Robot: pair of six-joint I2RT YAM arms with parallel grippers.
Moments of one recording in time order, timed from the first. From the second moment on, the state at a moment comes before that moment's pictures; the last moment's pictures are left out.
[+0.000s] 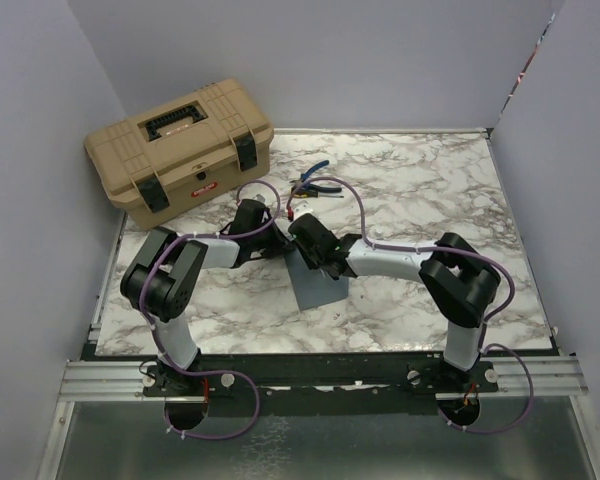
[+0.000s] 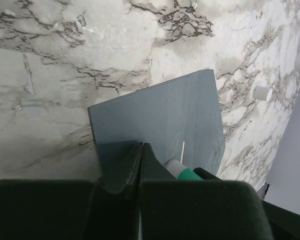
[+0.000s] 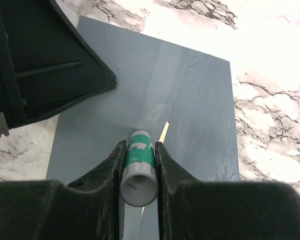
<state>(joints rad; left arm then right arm) -0.43 1.79 0.79 0.27 0.27 -0.91 0.92 1.87 1.16 -0.15 0.38 0.20</state>
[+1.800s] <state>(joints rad) -0.43 1.85 0.84 0.27 0.28 -1.04 0.88 1.75 1.01 -0.11 0.11 0.14</state>
